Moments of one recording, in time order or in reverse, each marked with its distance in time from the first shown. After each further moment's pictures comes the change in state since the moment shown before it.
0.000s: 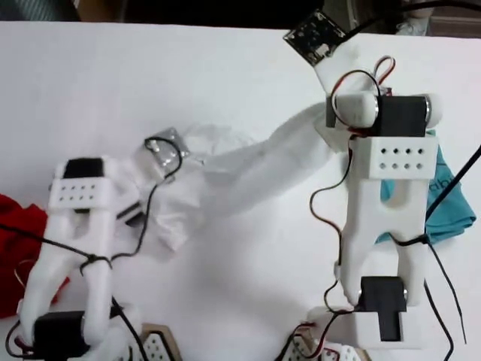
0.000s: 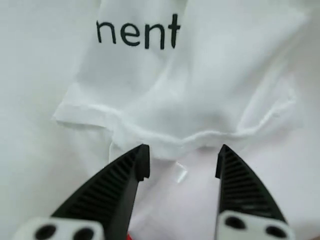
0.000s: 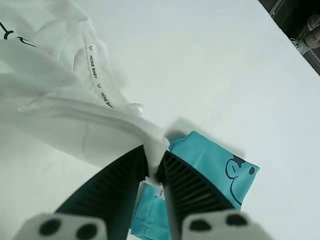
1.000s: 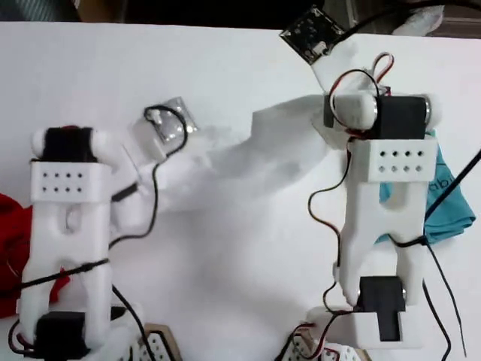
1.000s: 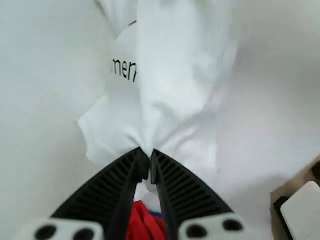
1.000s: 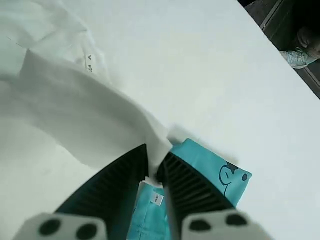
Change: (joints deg) left arm 4.2 -0.3 -26.3 28.3 0.1; right arm -0.5 0.0 -2.2 0.0 0.0
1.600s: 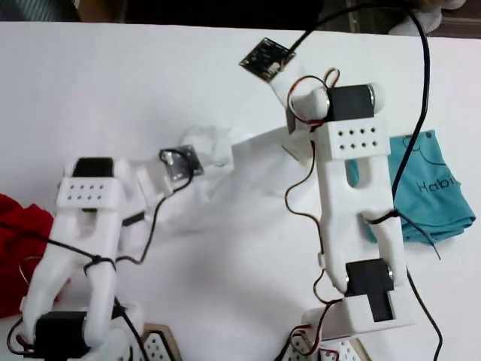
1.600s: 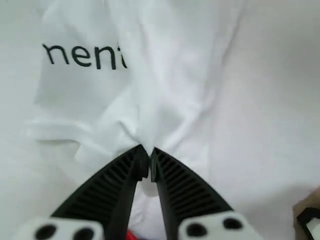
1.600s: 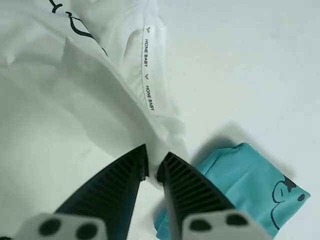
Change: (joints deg) left arm -1.9 0.1 23.3 -19.7 -7.3; right arm -6.9 6.0 8.7 0.0 0.0
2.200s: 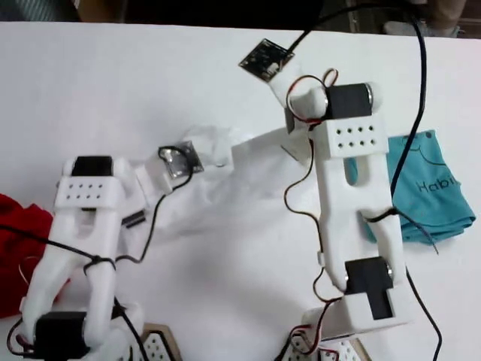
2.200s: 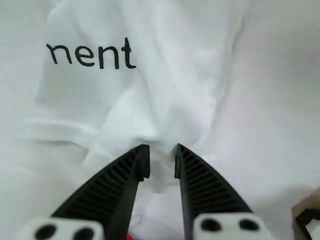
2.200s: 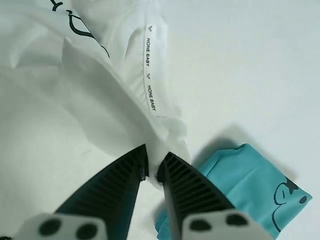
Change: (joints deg) left arm -0.1 -0.1 2.2 -1.5 -0.1; right arm -0.6 0.3 0.0 0.0 0.0
